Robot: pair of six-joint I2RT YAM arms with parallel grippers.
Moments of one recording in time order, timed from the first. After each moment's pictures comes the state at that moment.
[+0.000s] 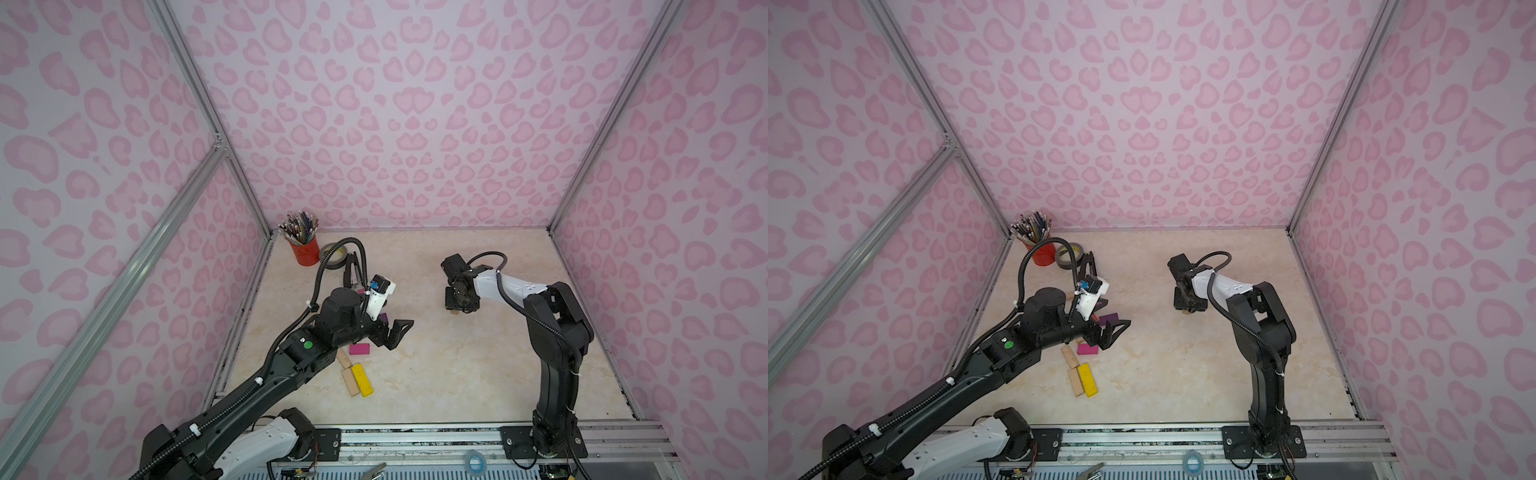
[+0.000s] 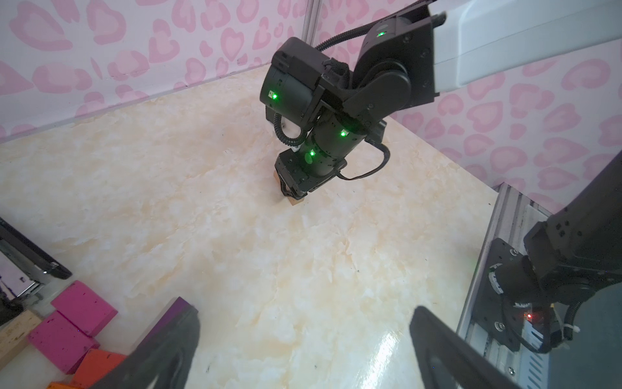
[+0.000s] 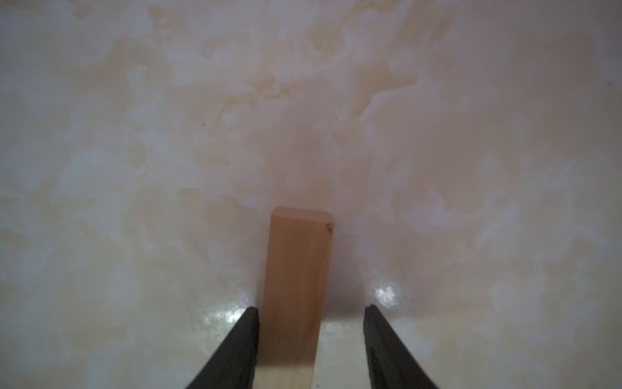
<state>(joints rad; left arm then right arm) -0.71 0.99 0.80 -0.27 0.26 -0.10 0.52 2.00 1.36 -0.66 0.17 0.54</state>
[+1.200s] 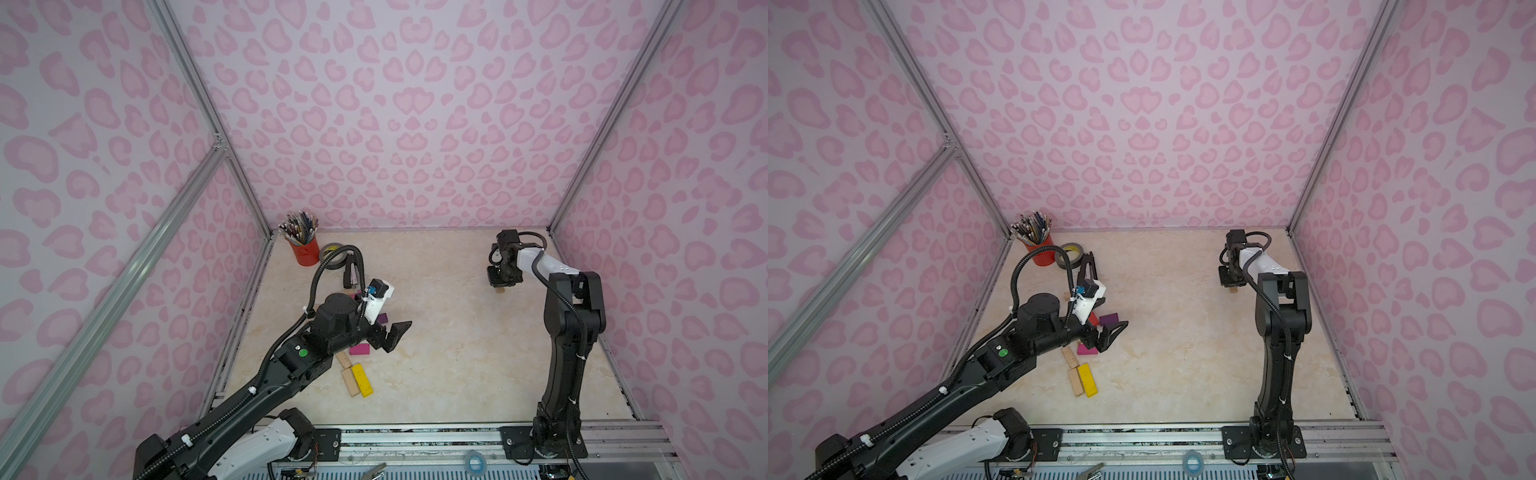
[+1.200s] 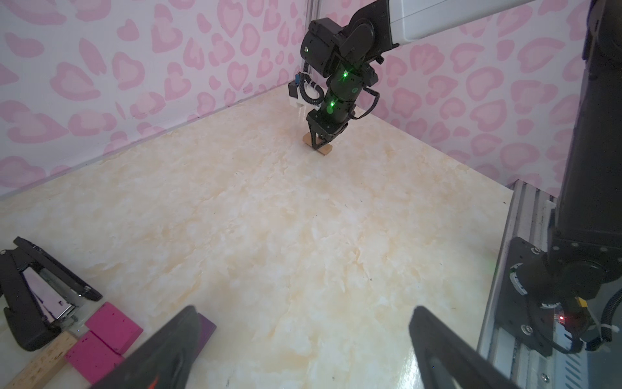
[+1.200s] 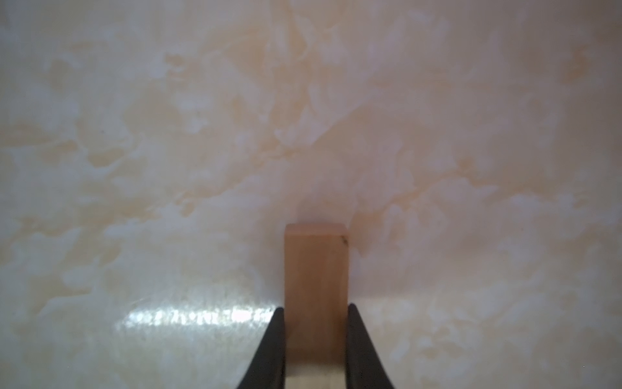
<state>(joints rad) -0.73 0.93 0.76 -0.22 0.21 -0.04 0.10 2.16 1.64 -0.74 0.07 -0.03</state>
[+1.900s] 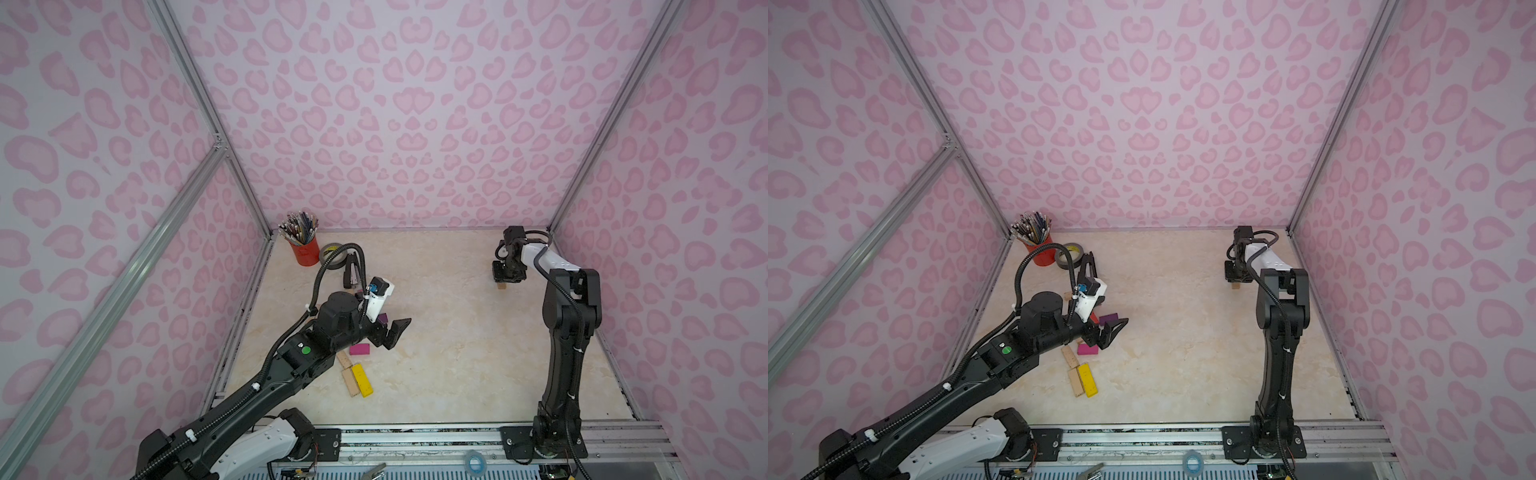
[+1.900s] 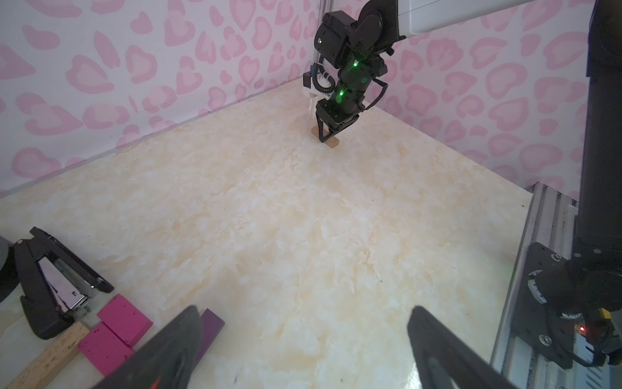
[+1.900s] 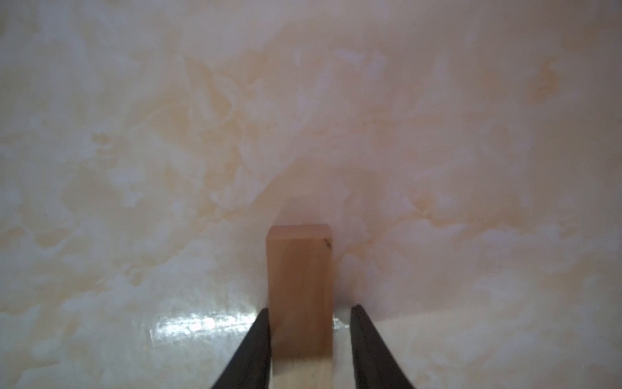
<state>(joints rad) -0.73 0.96 0.77 -0.22 0.17 -0.04 0.06 2.24 1.74 -0.78 0.03 0.03</state>
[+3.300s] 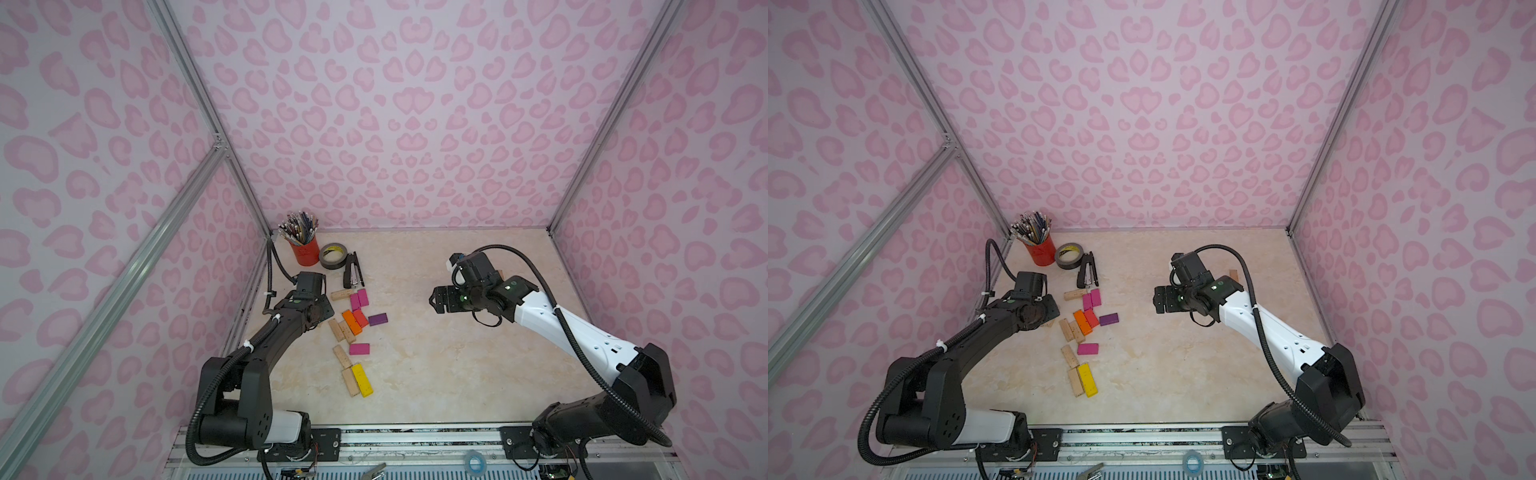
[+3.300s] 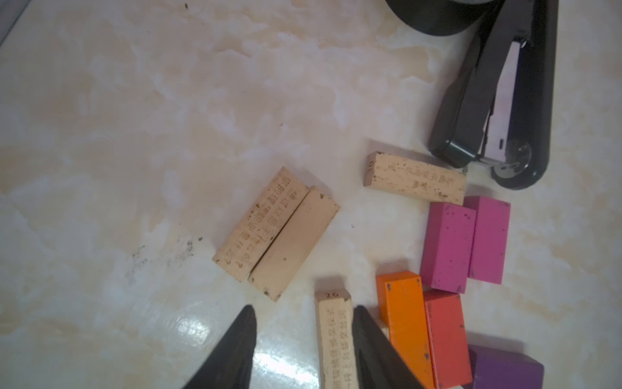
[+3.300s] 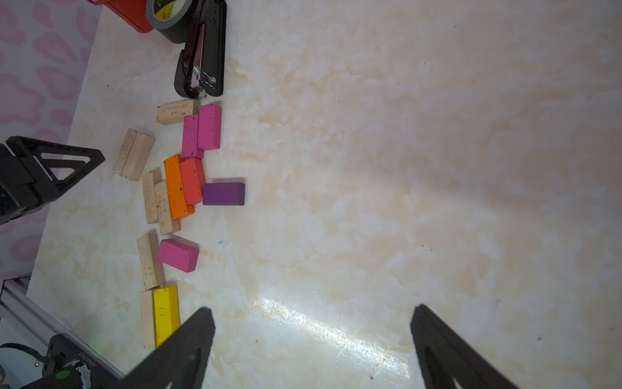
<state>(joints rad) -0.15 1.42 0.83 -0.47 -0.14 -0.56 0.67 1.45 1.20 -0.64 -0.08 0.44</state>
